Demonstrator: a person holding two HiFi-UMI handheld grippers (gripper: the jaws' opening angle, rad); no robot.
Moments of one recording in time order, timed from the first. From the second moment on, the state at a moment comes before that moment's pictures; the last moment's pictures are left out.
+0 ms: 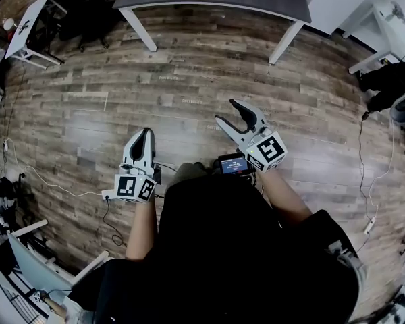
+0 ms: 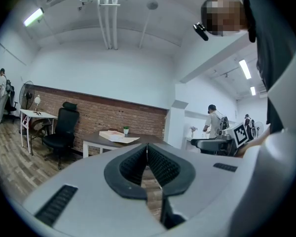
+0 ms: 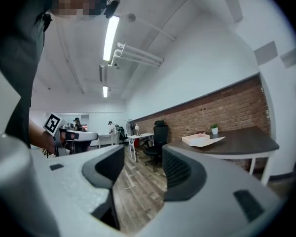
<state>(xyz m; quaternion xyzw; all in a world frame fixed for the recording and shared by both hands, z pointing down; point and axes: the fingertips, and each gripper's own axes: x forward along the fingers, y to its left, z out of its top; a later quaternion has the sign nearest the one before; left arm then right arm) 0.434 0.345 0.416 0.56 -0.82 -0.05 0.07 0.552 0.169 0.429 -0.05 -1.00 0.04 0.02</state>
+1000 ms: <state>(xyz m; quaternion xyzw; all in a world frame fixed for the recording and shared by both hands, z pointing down) 0.157 0.243 0.448 0.56 -0.81 -0.10 0.10 0.279 0.043 0.422 -0.03 -1.00 0.06 0.05</state>
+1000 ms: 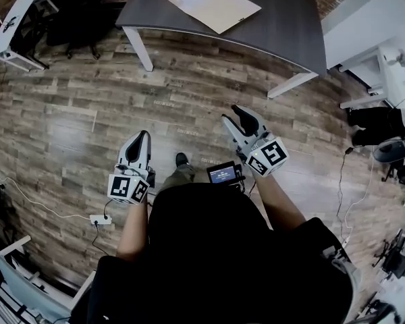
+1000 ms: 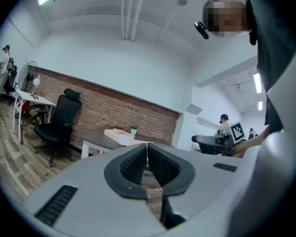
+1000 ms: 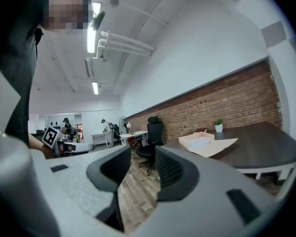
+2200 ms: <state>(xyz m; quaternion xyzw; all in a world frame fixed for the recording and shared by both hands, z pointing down) -0.171 -0.005 0.416 0.58 -0.81 -0.09 0.09 -0.014 -0.215 0.423 0.01 -0.99 0.11 0.03</state>
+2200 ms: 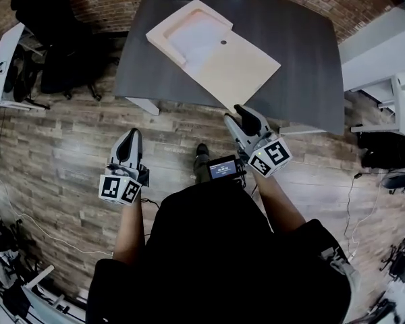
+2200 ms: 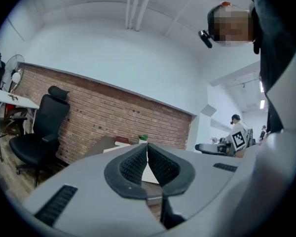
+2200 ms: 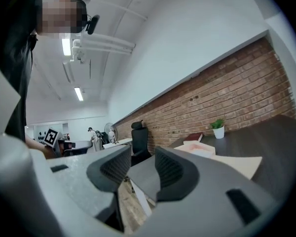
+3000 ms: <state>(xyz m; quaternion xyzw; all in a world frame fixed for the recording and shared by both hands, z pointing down) -0.314 -0.165 0.407 0.62 -0.77 -0.08 0.08 -0.128 -0.338 0.469 0.05 -0.98 0.18 0.06</state>
